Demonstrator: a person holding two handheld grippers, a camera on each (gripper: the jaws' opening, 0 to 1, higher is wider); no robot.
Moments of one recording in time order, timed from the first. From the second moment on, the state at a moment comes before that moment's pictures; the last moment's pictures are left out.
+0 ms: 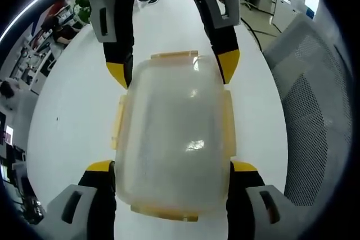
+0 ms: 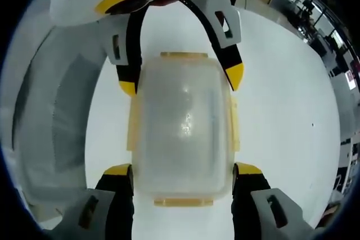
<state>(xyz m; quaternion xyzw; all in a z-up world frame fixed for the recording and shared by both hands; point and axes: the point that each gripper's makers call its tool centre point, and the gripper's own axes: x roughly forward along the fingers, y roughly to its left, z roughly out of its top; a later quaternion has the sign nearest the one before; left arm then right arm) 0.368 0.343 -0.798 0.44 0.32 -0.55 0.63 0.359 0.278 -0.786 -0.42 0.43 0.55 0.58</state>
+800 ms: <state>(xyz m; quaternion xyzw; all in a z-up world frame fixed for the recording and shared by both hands) 0.397 0.336 -0.799 0.46 0.32 -0.56 0.62 0.386 0.272 -0.787 -0.41 0.43 0.54 0.59</state>
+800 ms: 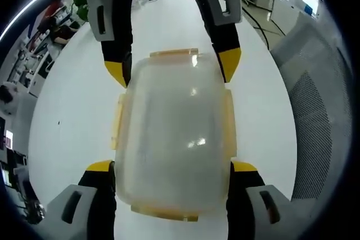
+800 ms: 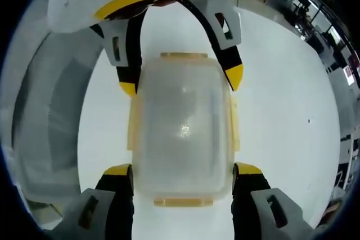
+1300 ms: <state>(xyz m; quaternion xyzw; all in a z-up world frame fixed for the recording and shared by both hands) 0.409 0.334 -0.799 0.46 0.32 -0.56 0.62 0.398 0.270 -0.787 -0.41 0.43 0.54 0.59</state>
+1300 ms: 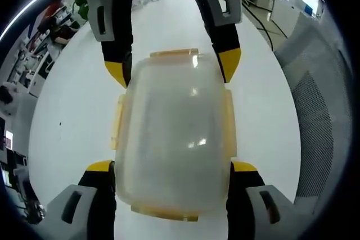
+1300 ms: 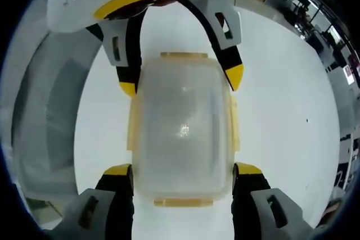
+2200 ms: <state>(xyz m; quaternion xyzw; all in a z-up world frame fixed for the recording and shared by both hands) 0.428 0.329 -0.800 0.46 0.32 -0.56 0.61 0.416 0.264 -0.787 -0.41 0.43 0.54 0.59</state>
